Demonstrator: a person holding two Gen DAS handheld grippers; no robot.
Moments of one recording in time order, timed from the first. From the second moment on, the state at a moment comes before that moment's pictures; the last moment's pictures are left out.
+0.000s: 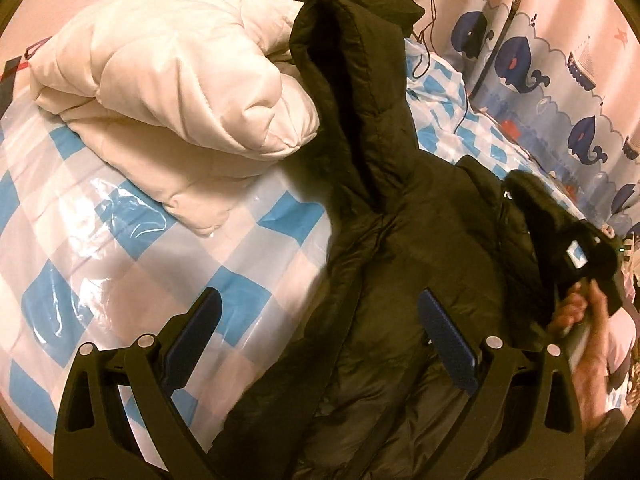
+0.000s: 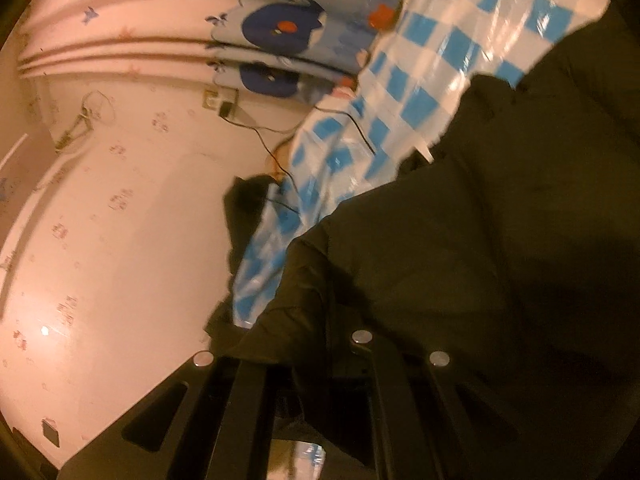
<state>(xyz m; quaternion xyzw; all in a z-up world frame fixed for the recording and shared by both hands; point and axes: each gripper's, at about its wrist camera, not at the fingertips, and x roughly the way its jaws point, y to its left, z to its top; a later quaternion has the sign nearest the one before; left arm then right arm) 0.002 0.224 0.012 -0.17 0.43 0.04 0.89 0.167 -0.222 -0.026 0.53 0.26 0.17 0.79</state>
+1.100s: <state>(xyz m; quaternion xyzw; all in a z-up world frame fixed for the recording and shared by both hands) 0.002 0.236 0.002 -0.20 0.45 0.01 0.87 0.151 -0.007 0.001 -0.31 0.37 0.11 0.87</state>
